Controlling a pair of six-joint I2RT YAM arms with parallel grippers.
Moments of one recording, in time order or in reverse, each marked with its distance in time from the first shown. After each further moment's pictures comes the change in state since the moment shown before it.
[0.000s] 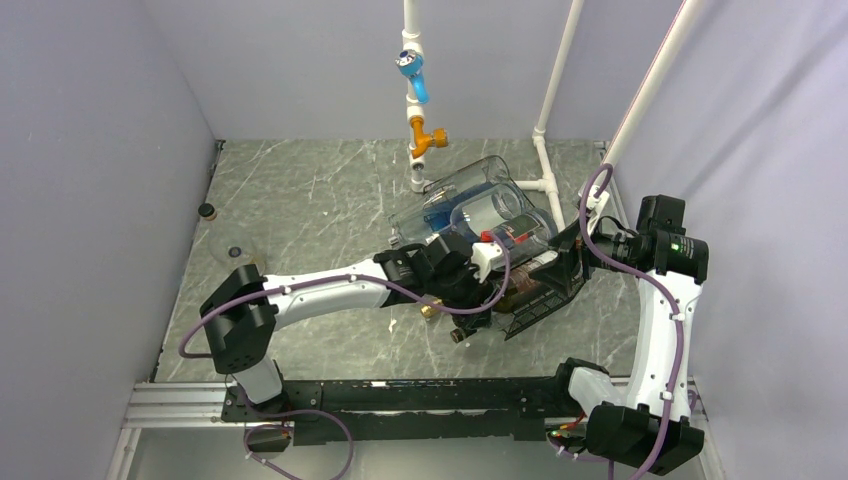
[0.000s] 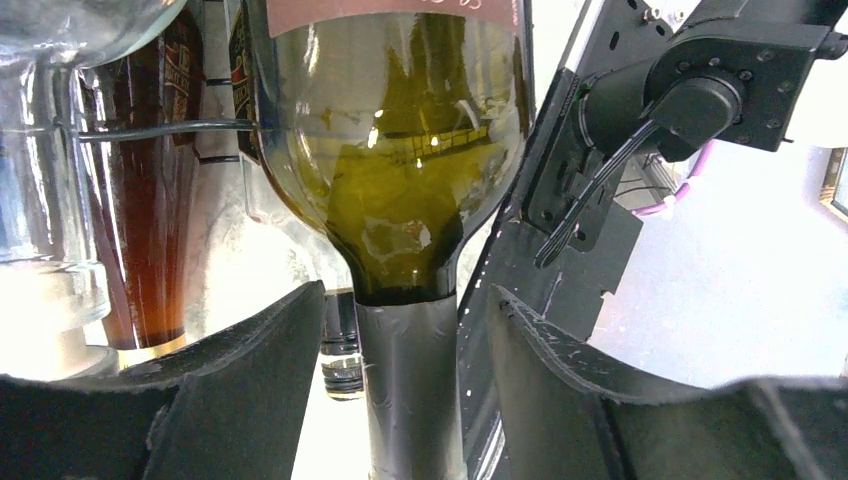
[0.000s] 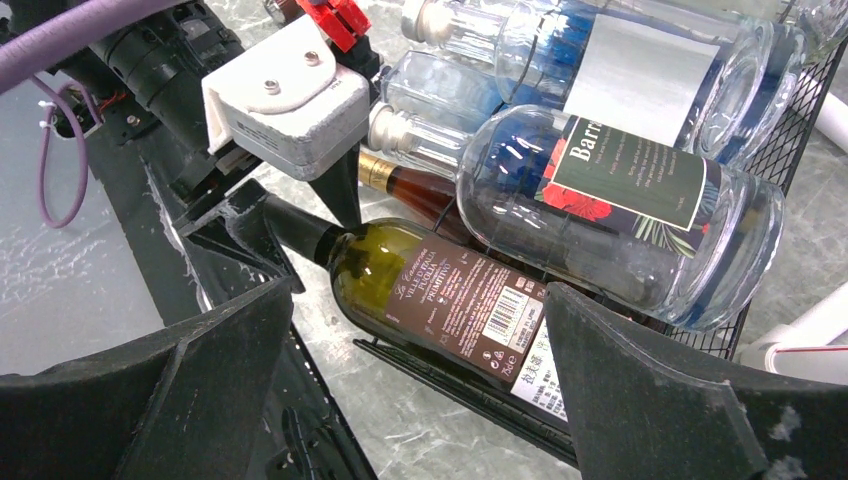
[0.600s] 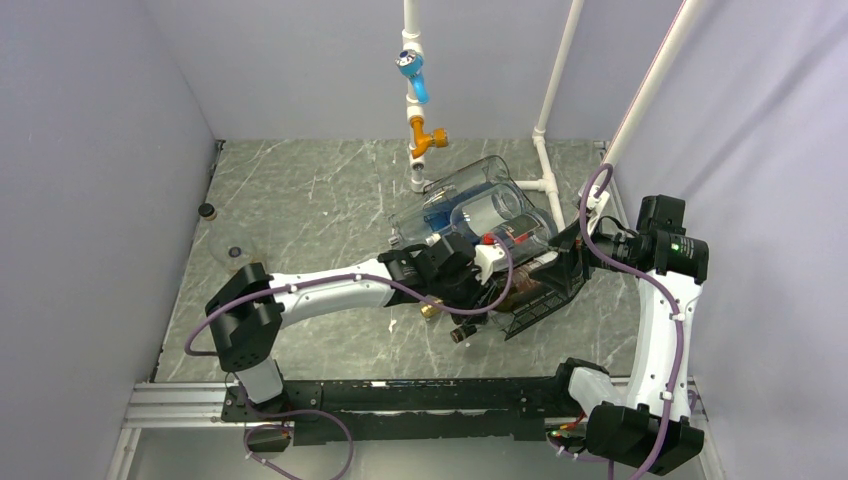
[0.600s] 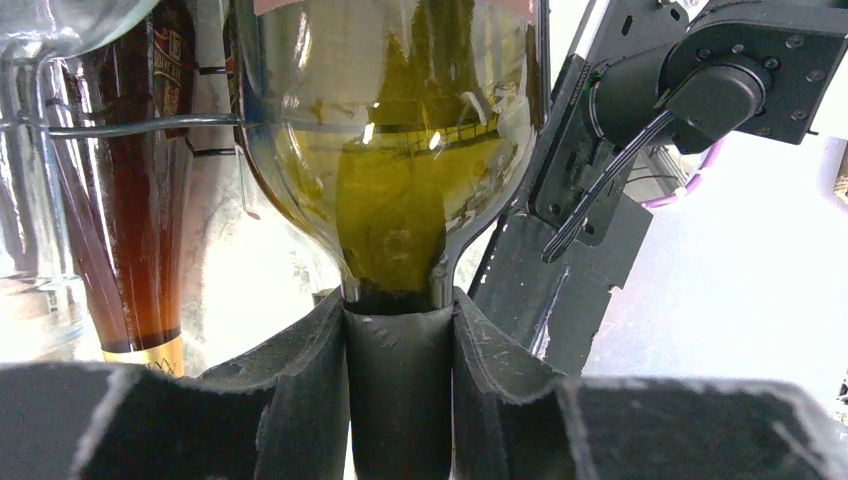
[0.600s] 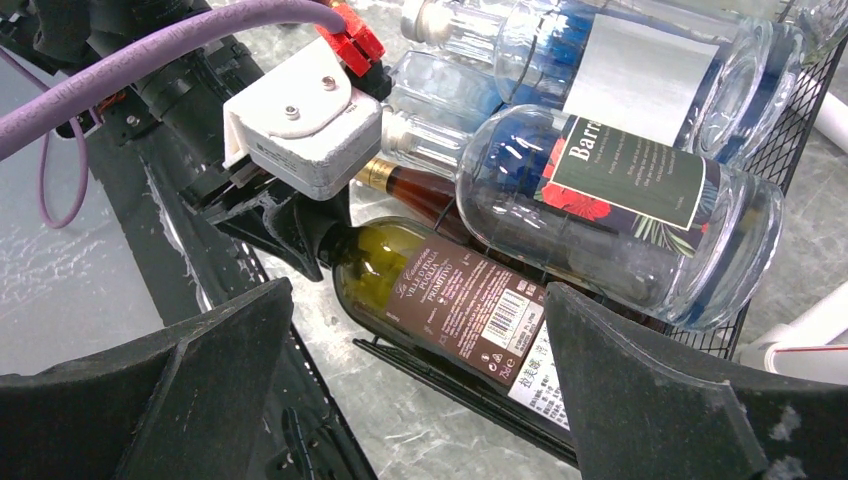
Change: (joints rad) left arm -0.003 0.031 0.018 -0.028 0.001 0.013; right arm -0.001 0.000 0.000 0.000 0.000 0.000
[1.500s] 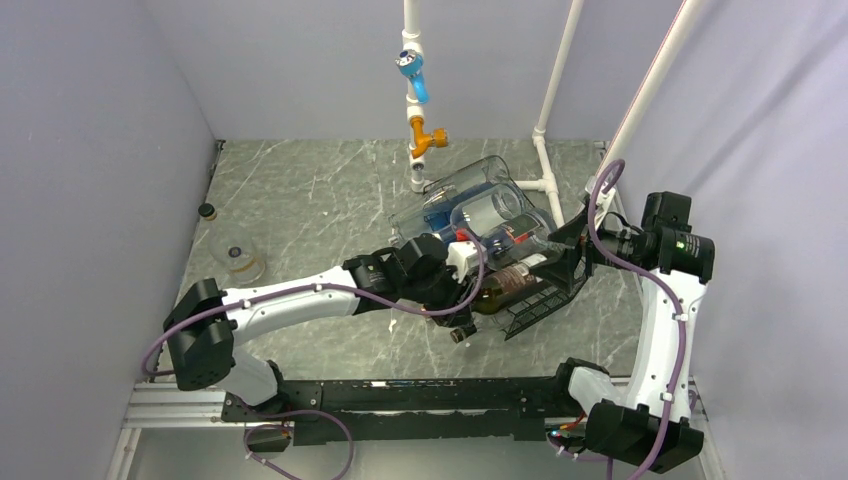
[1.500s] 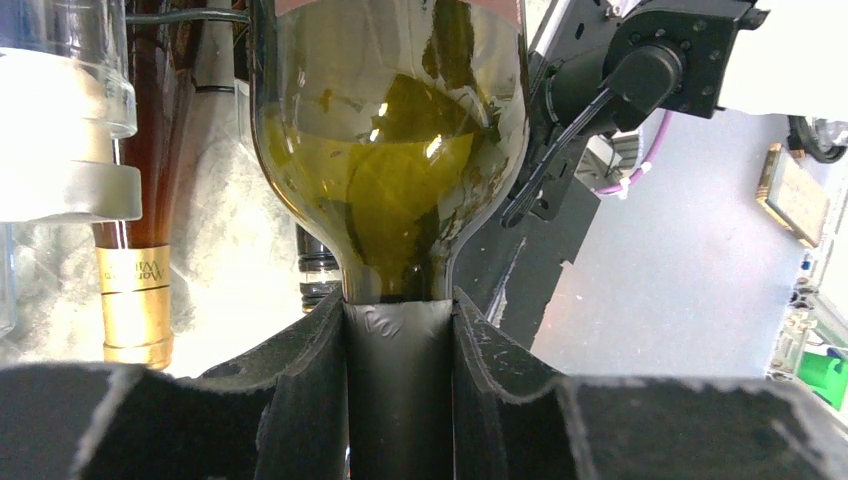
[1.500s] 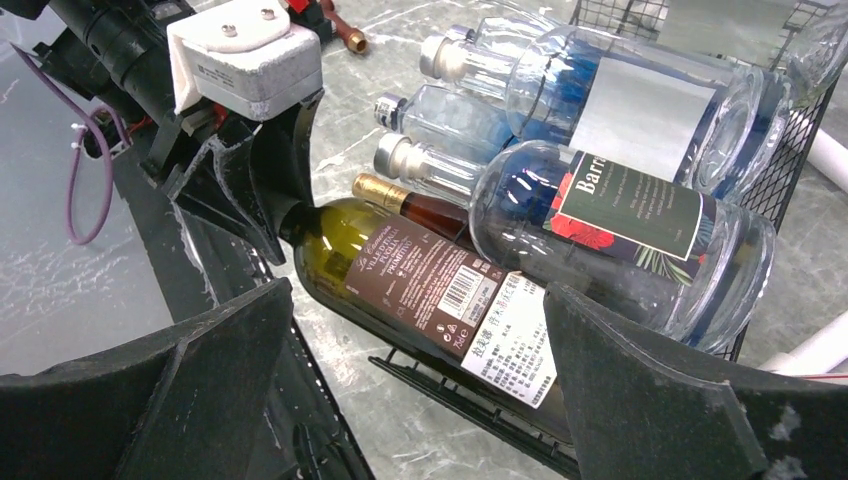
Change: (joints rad) left arm 0.020 -0.202 -0.135 0.003 0.000 -0.092; right arm -0.011 0.009 0.051 -0.031 -0.061 0.000
